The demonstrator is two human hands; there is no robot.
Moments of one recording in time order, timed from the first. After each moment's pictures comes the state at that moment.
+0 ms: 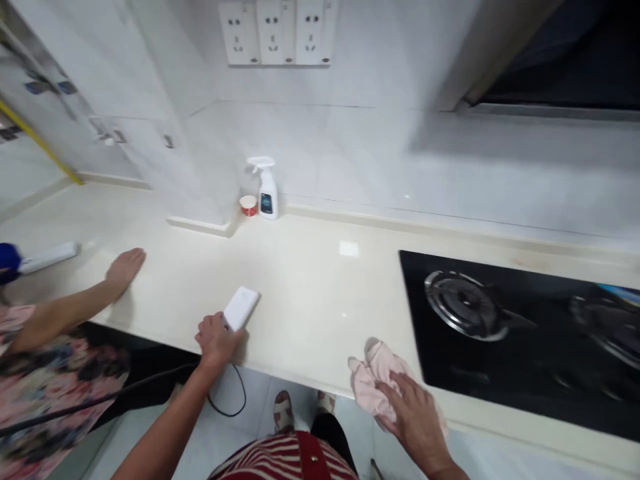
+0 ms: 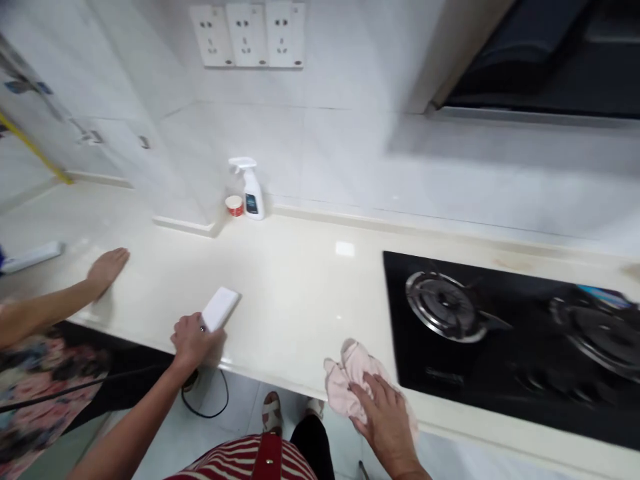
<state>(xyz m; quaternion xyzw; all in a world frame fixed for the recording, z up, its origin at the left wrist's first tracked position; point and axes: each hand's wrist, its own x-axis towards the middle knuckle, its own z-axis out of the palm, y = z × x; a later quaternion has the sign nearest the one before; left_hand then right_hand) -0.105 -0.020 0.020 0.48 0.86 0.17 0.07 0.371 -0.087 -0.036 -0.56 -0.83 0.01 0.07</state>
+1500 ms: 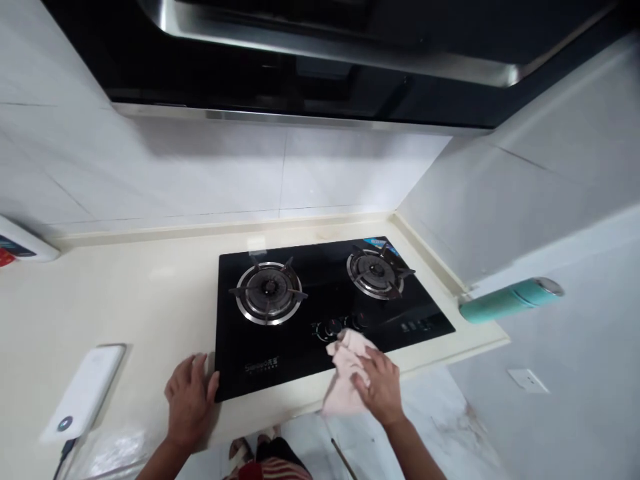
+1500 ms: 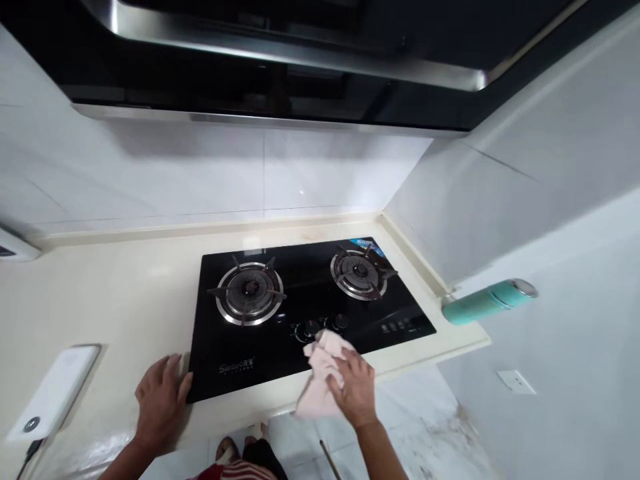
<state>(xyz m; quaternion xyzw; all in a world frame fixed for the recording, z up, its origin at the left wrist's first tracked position) 0.326 0.018 -0.017 0.72 0.67 0.18 0.02 0.772 -0.084 -0.041 -0.75 -0.64 -0.01 0.17</state>
